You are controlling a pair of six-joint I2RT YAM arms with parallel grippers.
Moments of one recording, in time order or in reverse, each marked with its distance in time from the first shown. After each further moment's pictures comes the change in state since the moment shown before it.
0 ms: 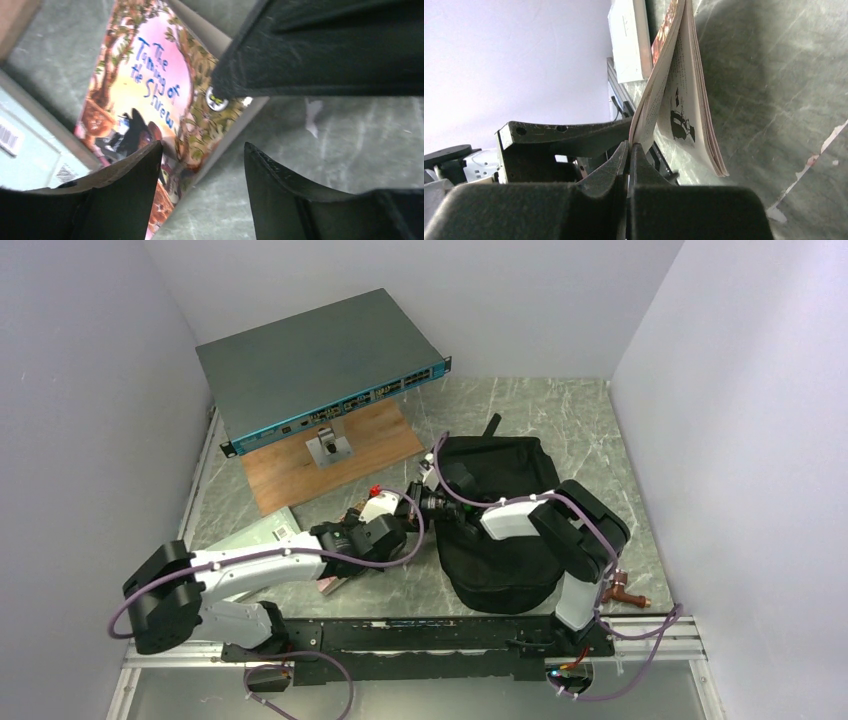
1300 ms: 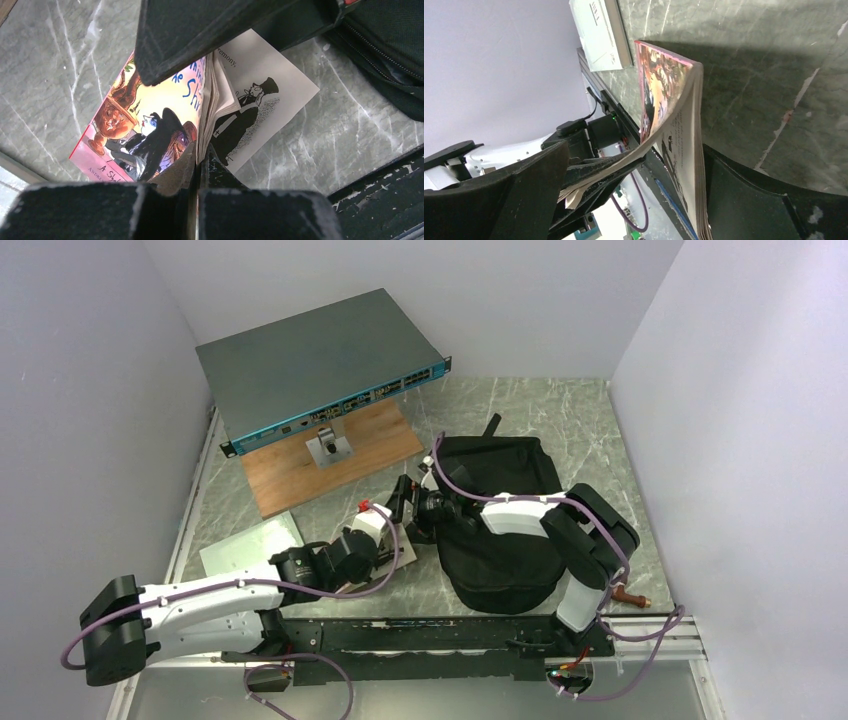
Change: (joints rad) left arm -0.062 -0.271 -0.214 0.219 0.061 0.133; right arm 0.008 -0.071 0.066 -0.343 0.021 -0.085
